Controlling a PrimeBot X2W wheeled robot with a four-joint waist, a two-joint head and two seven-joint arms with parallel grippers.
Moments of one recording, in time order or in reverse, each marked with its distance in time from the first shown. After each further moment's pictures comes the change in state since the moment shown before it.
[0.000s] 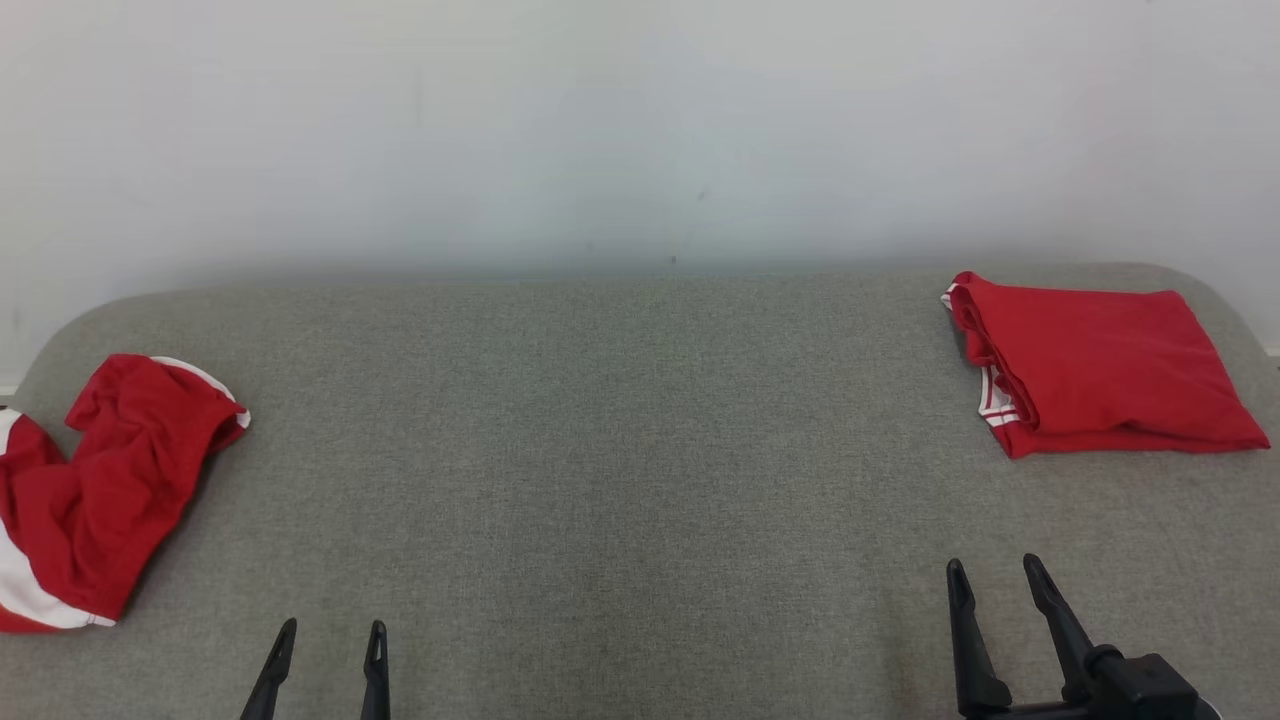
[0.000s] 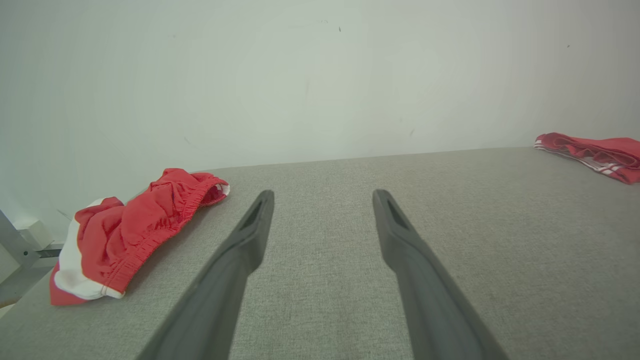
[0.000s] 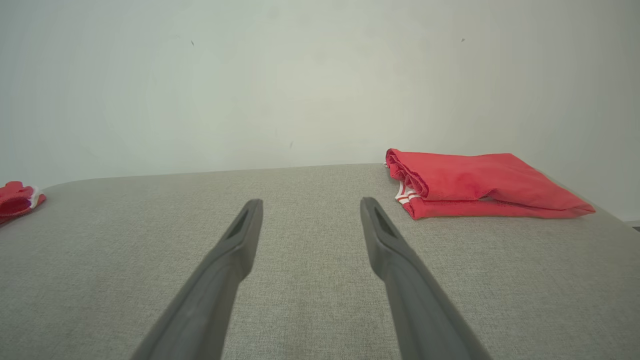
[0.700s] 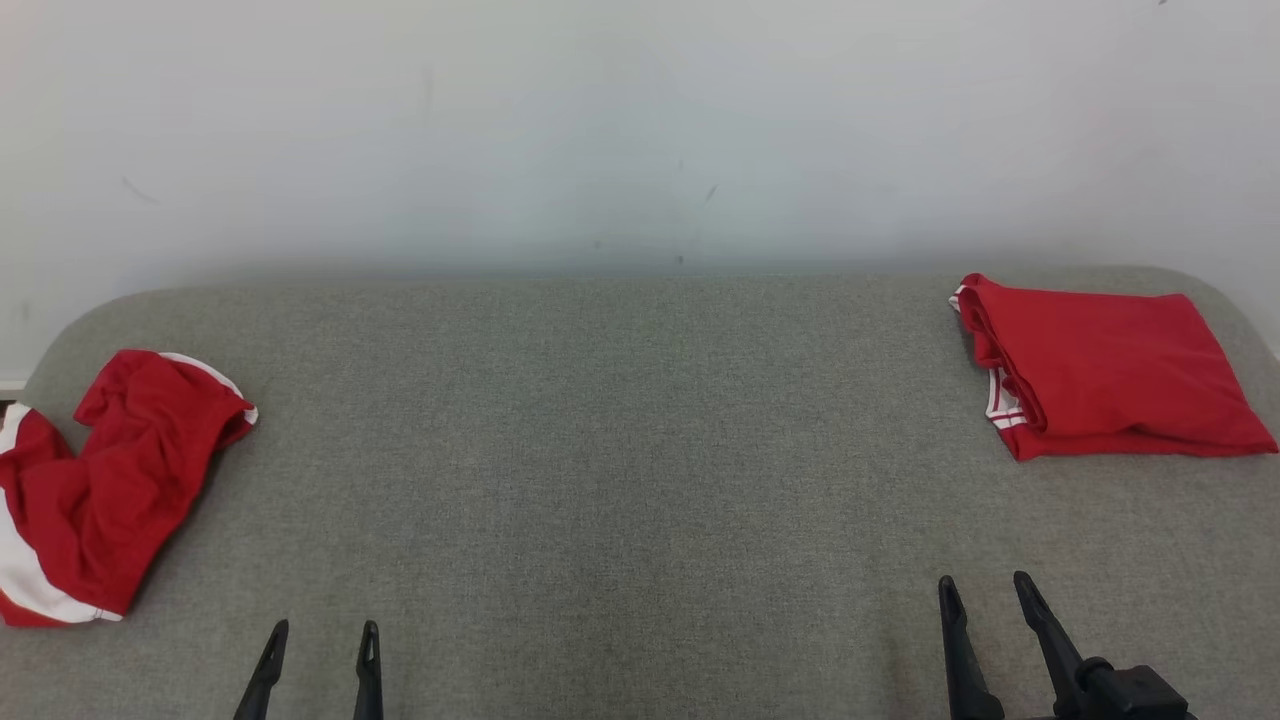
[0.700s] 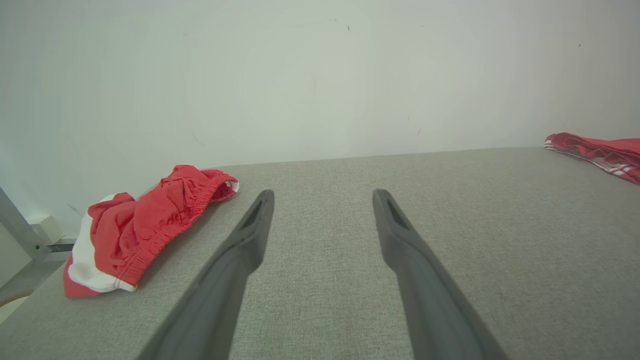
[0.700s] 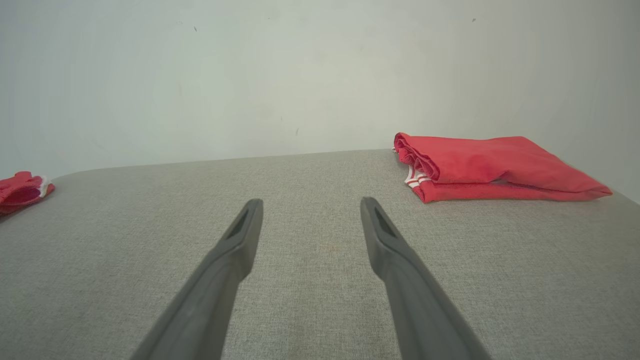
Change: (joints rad) left arm 0.000 0.002 0.004 0.004 0.004 0.005 0.000; right arm 0.012 0.001 0.016 0.025 0.019 0.000 0.000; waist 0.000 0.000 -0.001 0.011
